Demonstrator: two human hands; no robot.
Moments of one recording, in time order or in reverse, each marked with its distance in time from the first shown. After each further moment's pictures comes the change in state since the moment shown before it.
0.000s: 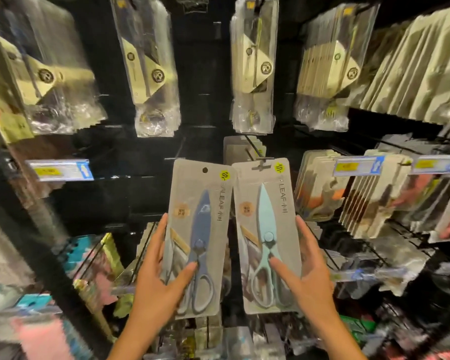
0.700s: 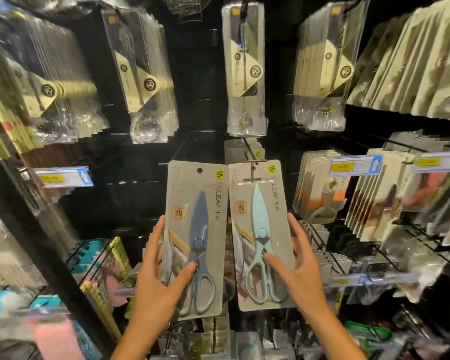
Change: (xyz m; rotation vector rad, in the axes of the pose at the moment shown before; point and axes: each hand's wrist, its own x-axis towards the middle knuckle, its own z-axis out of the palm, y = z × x) left_hand -0.006 0.014 0.014 0.067 0.069 -0.009; right_hand 0.017 0.014 -0.002 0.071 -0.033 0.065
